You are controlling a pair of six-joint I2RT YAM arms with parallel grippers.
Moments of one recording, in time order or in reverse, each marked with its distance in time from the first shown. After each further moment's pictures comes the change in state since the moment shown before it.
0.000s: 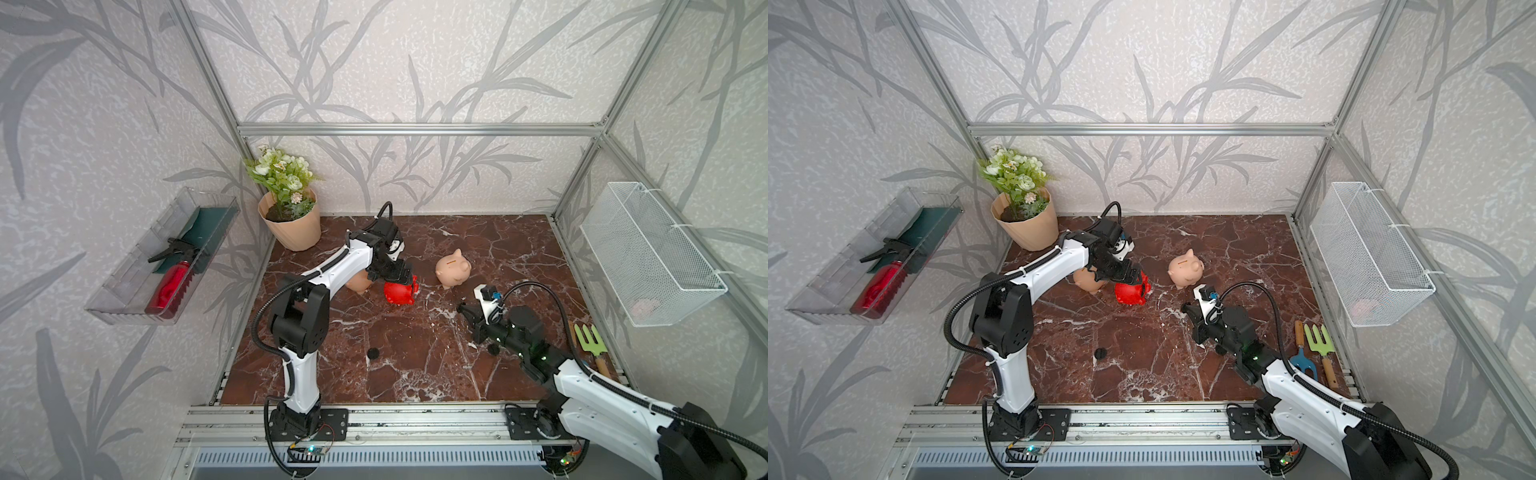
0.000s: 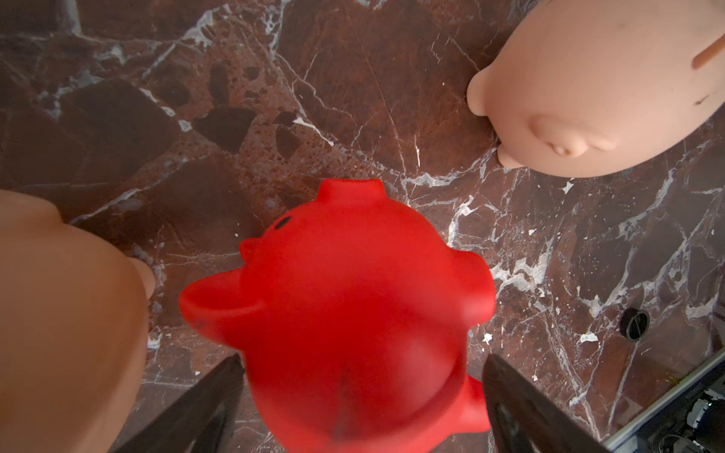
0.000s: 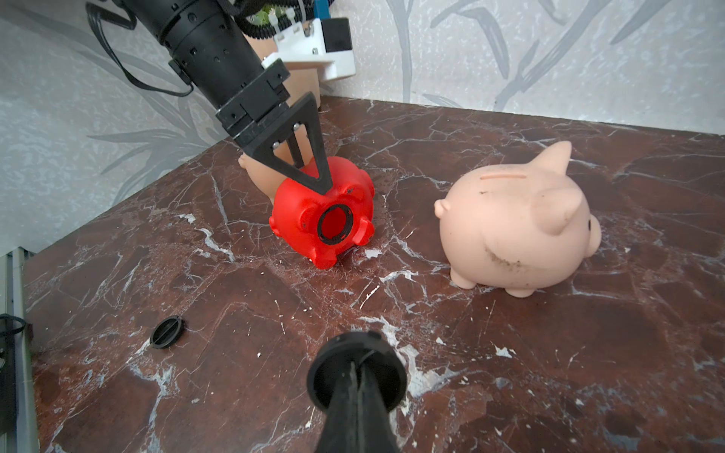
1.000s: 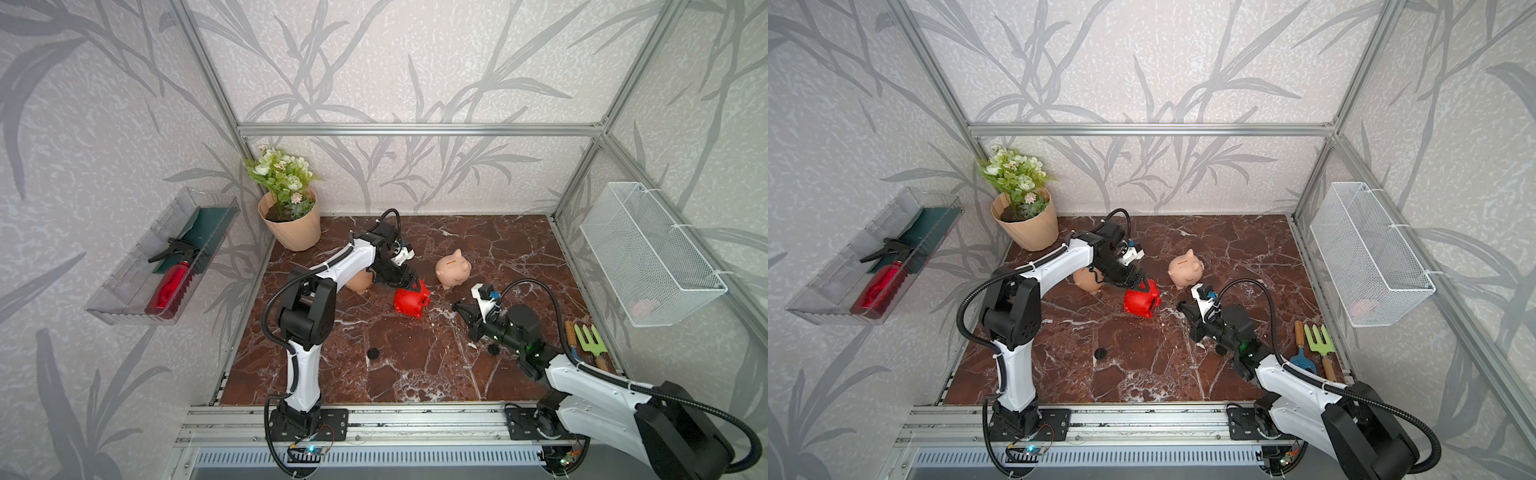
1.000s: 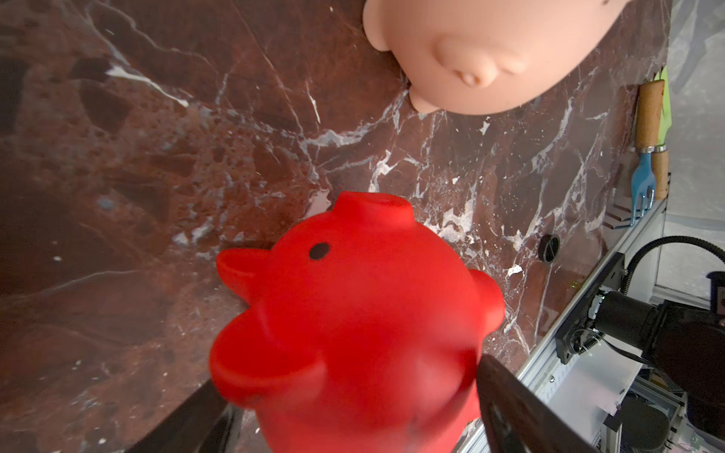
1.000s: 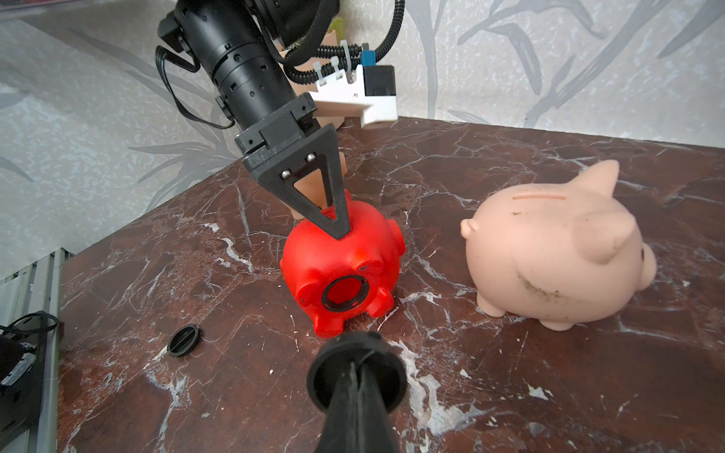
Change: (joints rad) left arm 0.003 0.063 0.004 -0.045 0.269 0.109; right arm -0.021 0.124 -0.032 0.204 -0.095 0.003
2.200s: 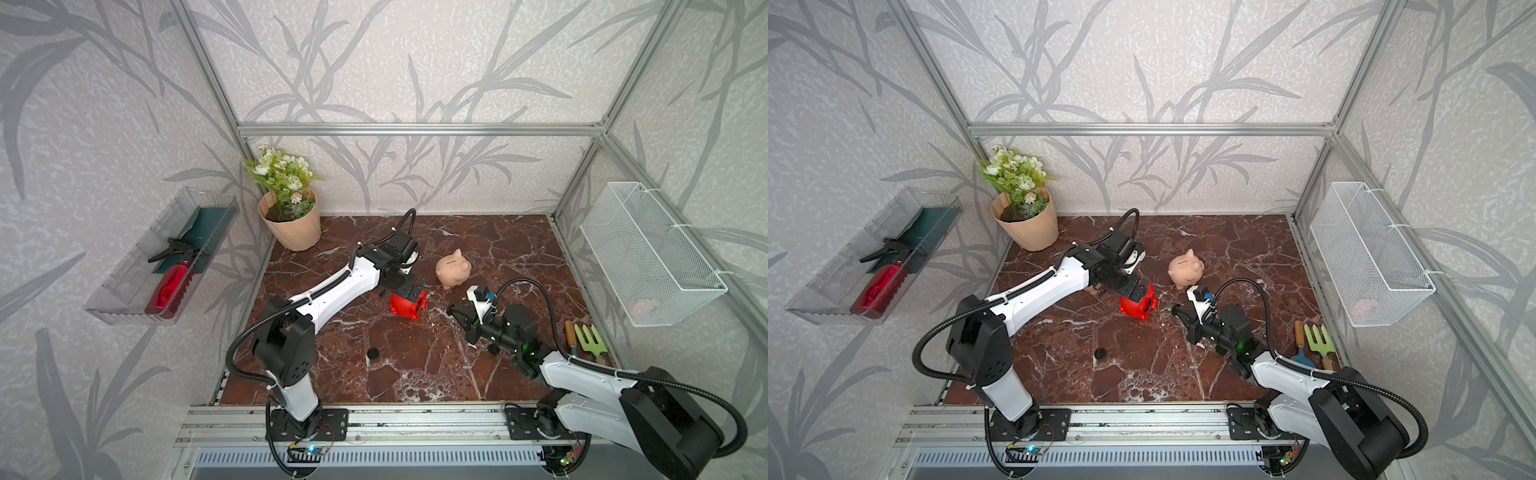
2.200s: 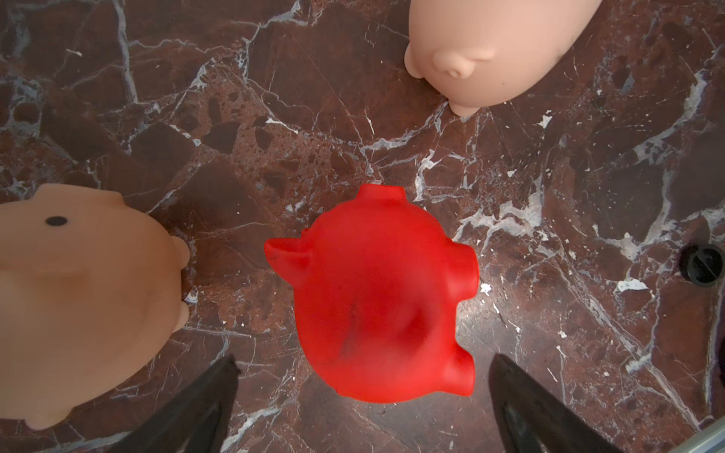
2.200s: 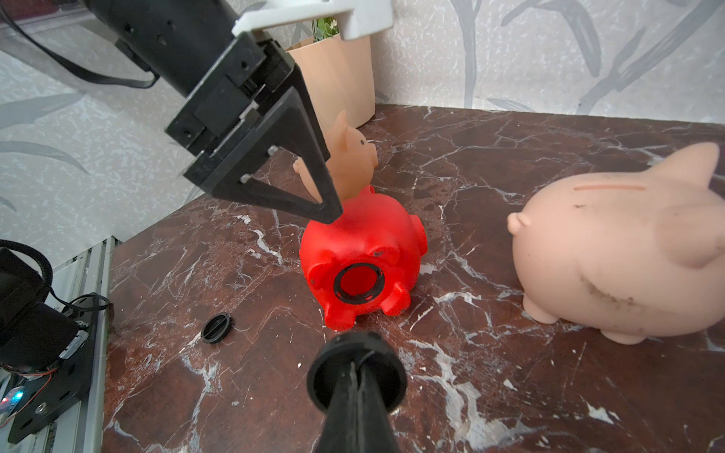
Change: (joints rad) left arm -0.190 -0.245 -0.119 0.048 -0.529 -0.053; right arm 0.000 0.087 -0.015 0.102 -0.097 0.024
